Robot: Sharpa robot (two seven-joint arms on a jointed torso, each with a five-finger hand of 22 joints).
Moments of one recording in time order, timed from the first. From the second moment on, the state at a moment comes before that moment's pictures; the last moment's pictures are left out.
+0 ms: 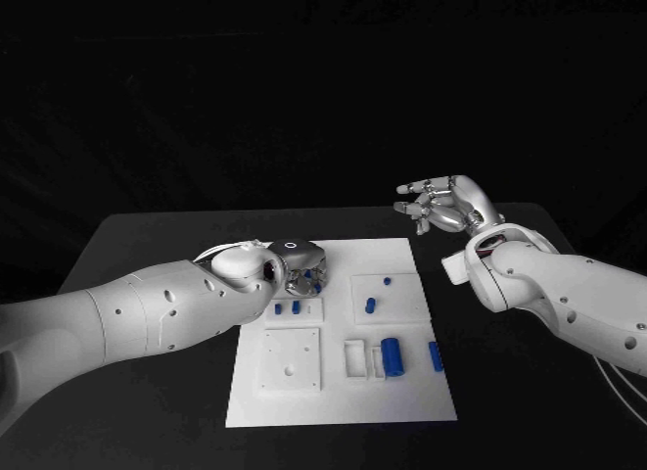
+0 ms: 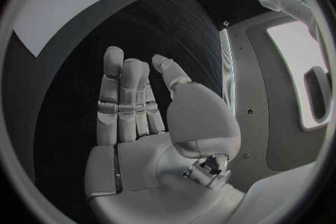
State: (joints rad) left arm 1.31 -0.47 -0.23 1.14 -1.56 -0.21 -0.01; left_hand 1.46 0.00 0.23 -0.10 0.18 1.20 0.10 0.06 0.06 1.27 0.05 0.06 0.06 1.32 -0.04 1.08 0.37 0.08 1.16 -0.06 0.45 1.31; right arm 1.07 -0.80 0.22 1.39 -0.84 -0.59 0.21; right_hand 1.19 -0.03 0.14 -0.26 0.55 1.04 0.11 0.07 0.06 1.16 -0.01 0.81 0.55 1.41 -0.08 0.76 0.79 0.09 1.47 -0.09 0.15 1.18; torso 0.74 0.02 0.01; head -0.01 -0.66
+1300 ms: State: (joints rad) left arm 1.30 -0.67 -0.15 1.31 -1.41 -0.28 -0.01; left_hand 1.45 0.01 0.24 -0.14 0.20 1.21 0.10 0.06 0.06 1.29 0.04 0.06 0.06 1.36 -0.05 1.09 0.38 0.09 1.18 -0.06 0.49 1.31; right arm 1.07 -0.81 0.22 1.39 -0.85 -0.59 0.21; right_hand 1.19 -0.04 0.15 -0.27 0.56 1.04 0.11 0.07 0.06 1.16 -0.01 0.81 0.55 1.41 -0.08 0.76 0.79 0.09 1.47 -0.09 0.15 1.18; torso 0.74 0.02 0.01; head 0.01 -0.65
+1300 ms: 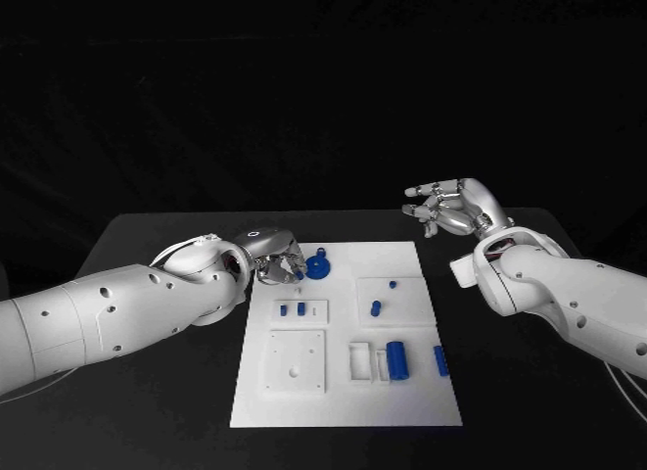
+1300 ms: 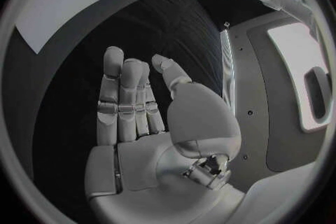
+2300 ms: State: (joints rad) left arm 1.28 -0.64 -0.17 1.25 -1.45 -0.23 -0.01; left_hand 1.45 0.01 0.24 -0.14 0.20 1.21 0.09 0.06 0.06 1.29 0.04 0.05 0.06 1.36 -0.05 1.08 0.38 0.08 1.18 -0.06 0.49 1.31; right arm 1.07 -0.81 0.22 1.39 -0.85 -0.59 0.21; right_hand 1.19 -0.04 0.15 -0.27 0.56 1.04 0.11 0.07 0.06 1.16 -0.01 0.81 0.55 1.41 -0.08 0.76 0.79 0.09 1.47 -0.09 0.15 1.18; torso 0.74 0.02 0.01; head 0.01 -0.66
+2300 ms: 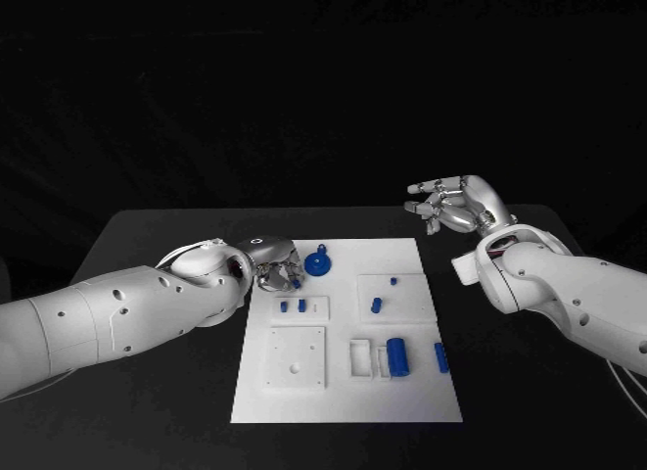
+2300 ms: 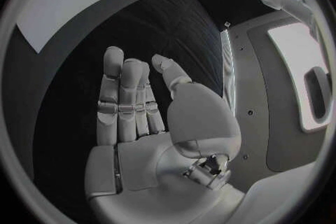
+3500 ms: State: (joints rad) left arm 1.29 -0.62 -0.19 1.23 -1.45 -0.22 -0.01; left_hand 1.45 0.00 0.24 -0.14 0.20 1.21 0.09 0.06 0.06 1.29 0.04 0.05 0.06 1.36 -0.05 1.08 0.39 0.08 1.18 -0.06 0.50 1.31; right arm 1.07 -0.81 0.22 1.39 -0.85 -0.59 0.21; right_hand 1.19 -0.04 0.15 -0.27 0.56 1.04 0.11 0.07 0.06 1.16 -0.01 0.81 0.55 1.41 -0.08 0.76 0.79 0.09 1.47 -0.09 0.15 1.18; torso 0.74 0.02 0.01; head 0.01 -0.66
